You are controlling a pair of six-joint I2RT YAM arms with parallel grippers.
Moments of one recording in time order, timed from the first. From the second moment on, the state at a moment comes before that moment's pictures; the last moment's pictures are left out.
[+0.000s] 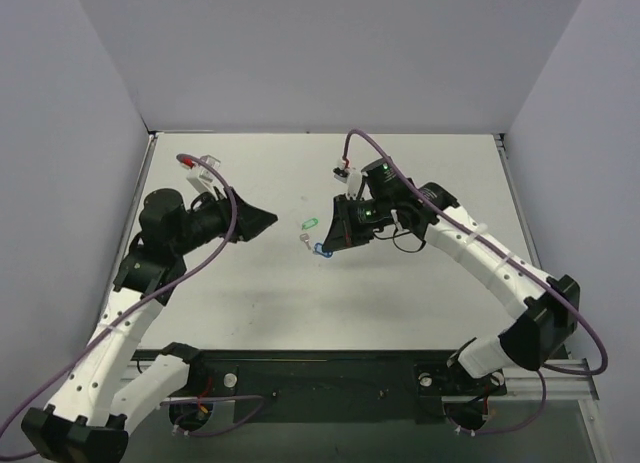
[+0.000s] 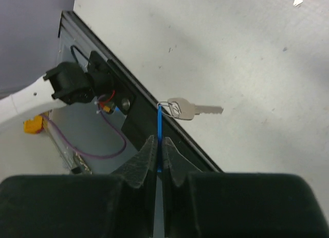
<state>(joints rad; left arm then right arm) -0.32 0.94 0.96 -0.23 0.49 -0.64 0.64 1.51 1.38 -0.70 -0.53 0.48</state>
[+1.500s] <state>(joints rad) -0.77 1.02 1.05 -0.48 0.71 -0.28 0.96 1.28 1.48 -1.02 -0.38 0.36</state>
